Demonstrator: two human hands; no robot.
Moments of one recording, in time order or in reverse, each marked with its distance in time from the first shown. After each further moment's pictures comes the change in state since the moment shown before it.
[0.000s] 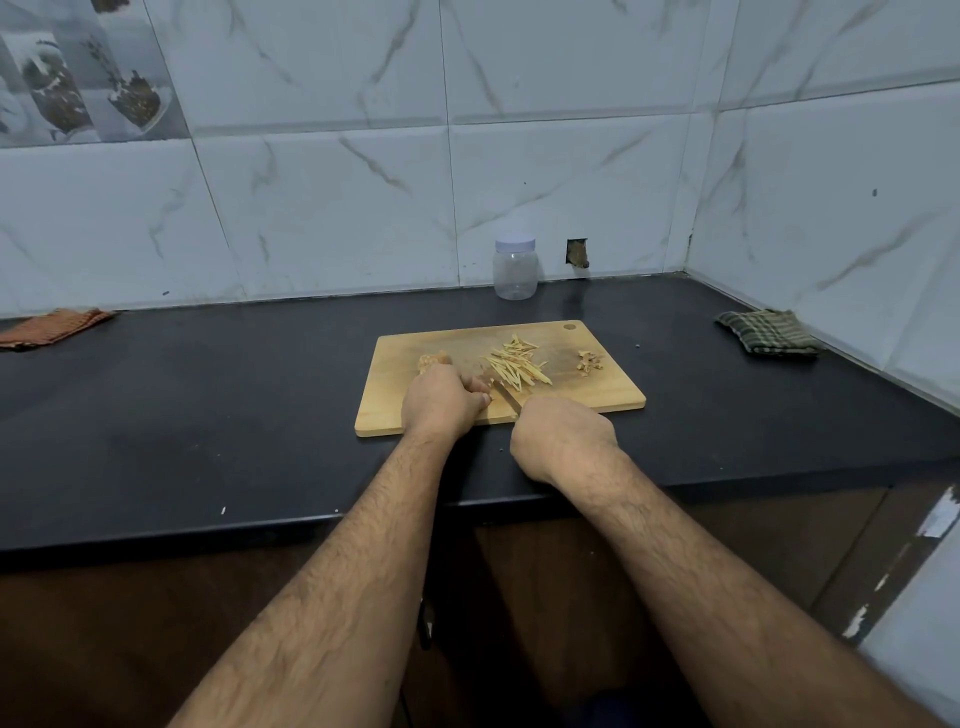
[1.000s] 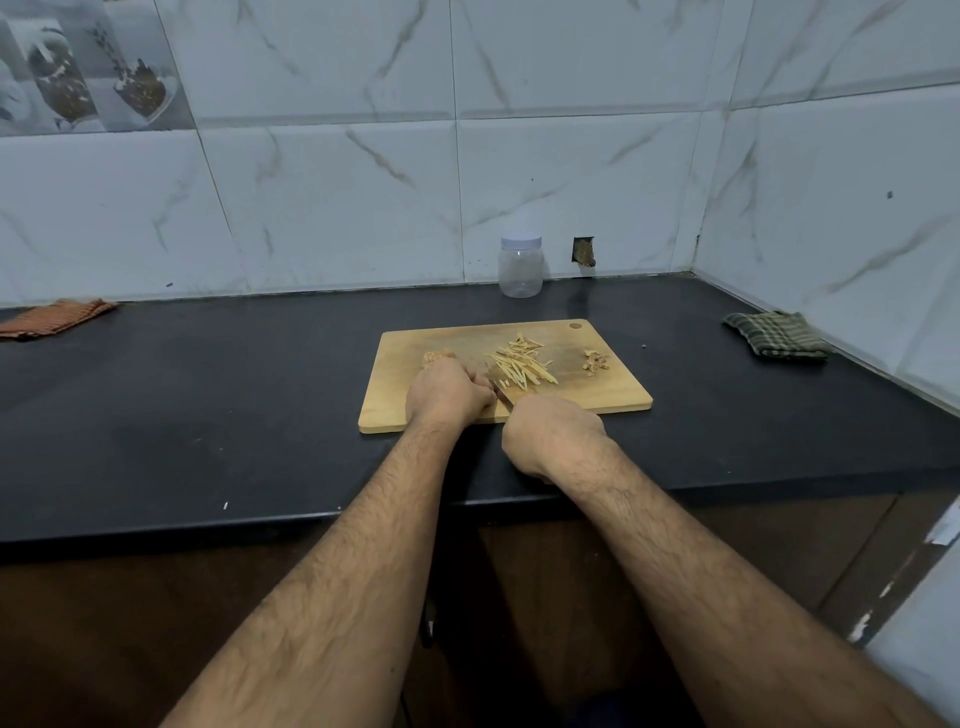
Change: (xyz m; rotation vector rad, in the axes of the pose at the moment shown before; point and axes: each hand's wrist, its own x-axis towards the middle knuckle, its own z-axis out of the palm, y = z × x) left_hand 0.021 -0.003 0.007 0.043 -0.021 -0.069; right_hand 0.005 -0.011 -0.001 0.001 -0.048 -0.036
